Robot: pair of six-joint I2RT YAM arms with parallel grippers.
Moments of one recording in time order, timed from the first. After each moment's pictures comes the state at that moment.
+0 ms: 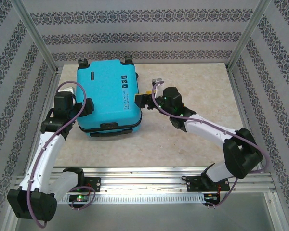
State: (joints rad) left arm -0.02 0.97 0.93 -0.63 -0.09 -0.33; right arm 0.62 1.48 0.94 0.30 -0.23 0.51
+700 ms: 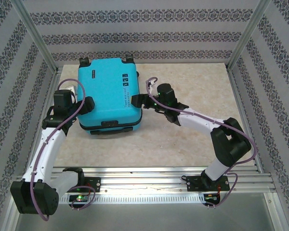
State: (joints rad) left arm 0.02 1.04 0.91 -0.52 0.08 -0.36; right arm 0.60 1.64 1.03 0.27 -0.38 0.58
